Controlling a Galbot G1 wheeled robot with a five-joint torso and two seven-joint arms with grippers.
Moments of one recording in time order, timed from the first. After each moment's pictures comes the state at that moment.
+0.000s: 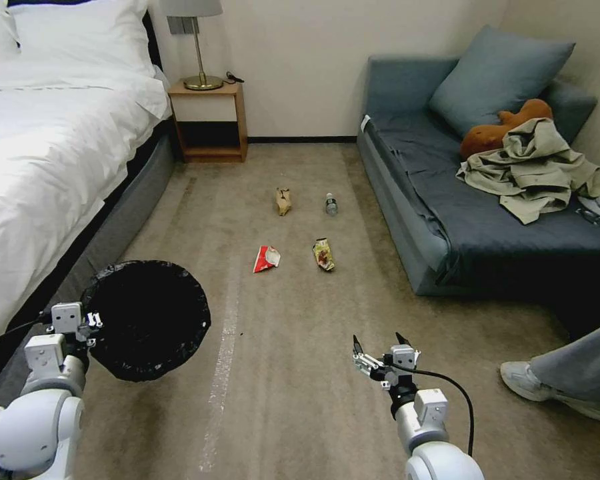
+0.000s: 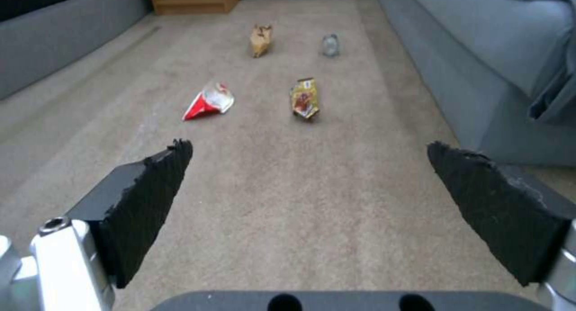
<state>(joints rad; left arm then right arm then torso) 1.43 -1.33 -0.94 -2.06 -0.11 0.47 -0.01 -1.60 1.52 0.42 2.03 0.03 -0.17 0.00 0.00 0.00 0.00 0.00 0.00</state>
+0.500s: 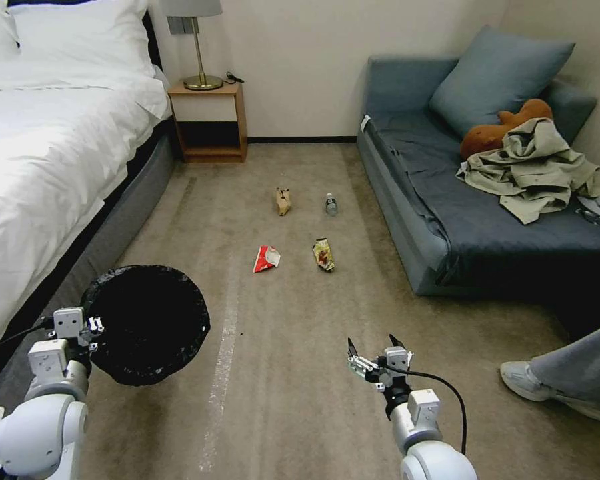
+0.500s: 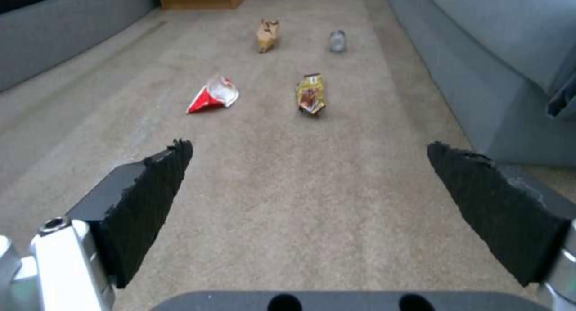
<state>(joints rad) 1.42 -1.36 -0.93 -2.05 -0.10 0.45 0.00 -1.58 1.51 0.42 1.97 0.03 -0.13 -0.02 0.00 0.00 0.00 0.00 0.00</state>
